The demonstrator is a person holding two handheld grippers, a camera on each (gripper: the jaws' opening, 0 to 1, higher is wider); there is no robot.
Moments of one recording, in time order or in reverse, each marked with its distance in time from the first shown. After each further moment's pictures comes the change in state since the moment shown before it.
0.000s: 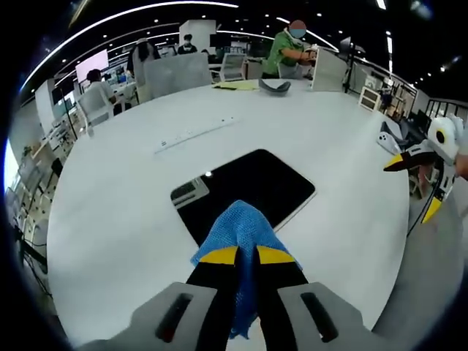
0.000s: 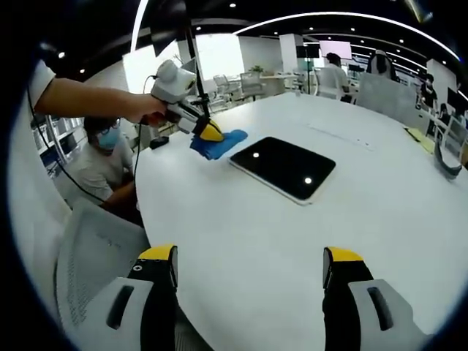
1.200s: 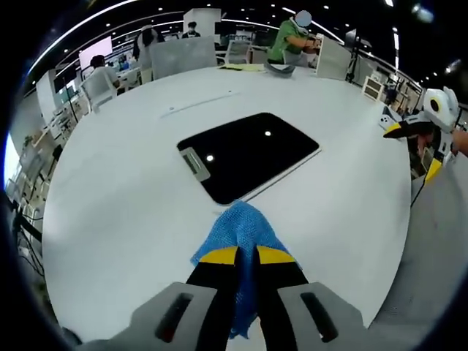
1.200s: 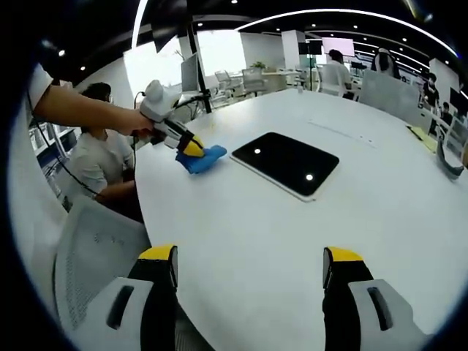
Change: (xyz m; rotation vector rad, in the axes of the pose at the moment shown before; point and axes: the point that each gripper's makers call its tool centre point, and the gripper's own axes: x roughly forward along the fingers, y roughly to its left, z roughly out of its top) left arm -0.011 0.005 -0.073 -0.010 0.082 0.005; right arm 0.004 0.003 -0.004 -0.006 0.023 0.007
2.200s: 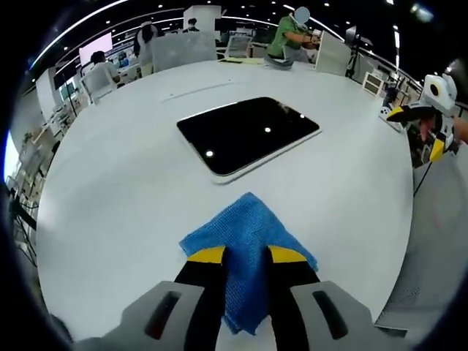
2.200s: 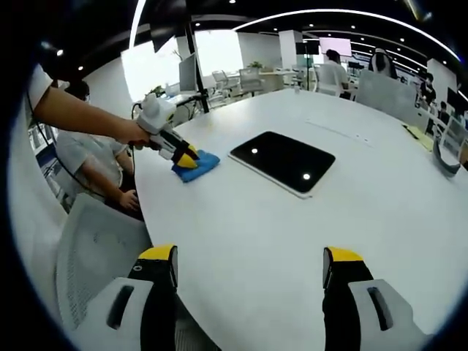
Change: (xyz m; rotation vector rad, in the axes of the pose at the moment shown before) left arm 0.009 0.005 -0.030 -0.031 0.009 -0.010; right arm -0.008 0.000 -0.003 0.006 0.001 -0.019
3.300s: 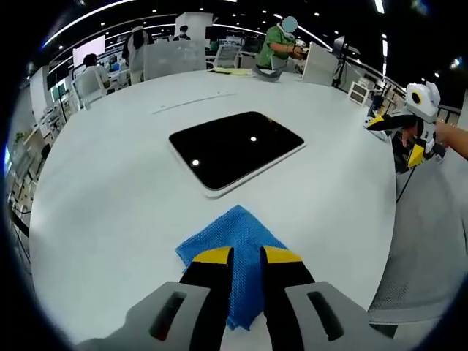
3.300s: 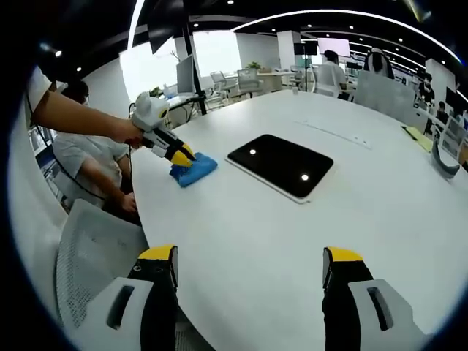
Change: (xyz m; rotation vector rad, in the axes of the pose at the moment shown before) left arm -0.015 -0.005 0.012 0.014 -0.048 -0.079; right arm 0.004 -0.003 0.008 0.006 -0.003 -0.008
